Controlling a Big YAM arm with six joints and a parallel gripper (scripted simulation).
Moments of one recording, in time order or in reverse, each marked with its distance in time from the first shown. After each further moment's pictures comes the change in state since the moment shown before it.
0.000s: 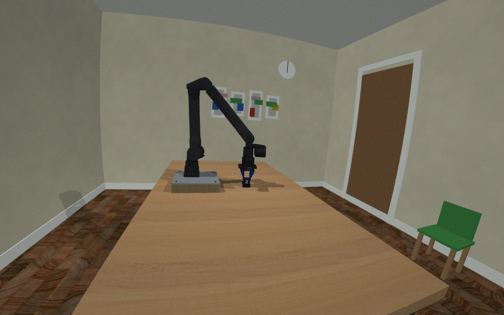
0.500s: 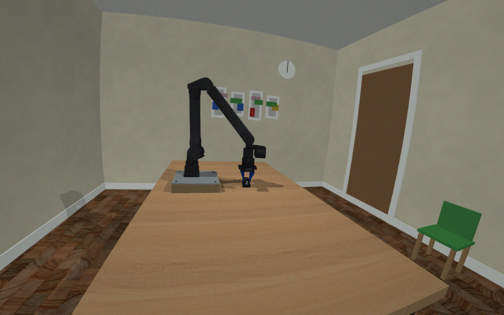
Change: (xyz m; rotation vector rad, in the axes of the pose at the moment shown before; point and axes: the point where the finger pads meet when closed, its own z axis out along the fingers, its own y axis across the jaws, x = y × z) arm 0.000 0.000 0.006 -0.001 0.000 0.000
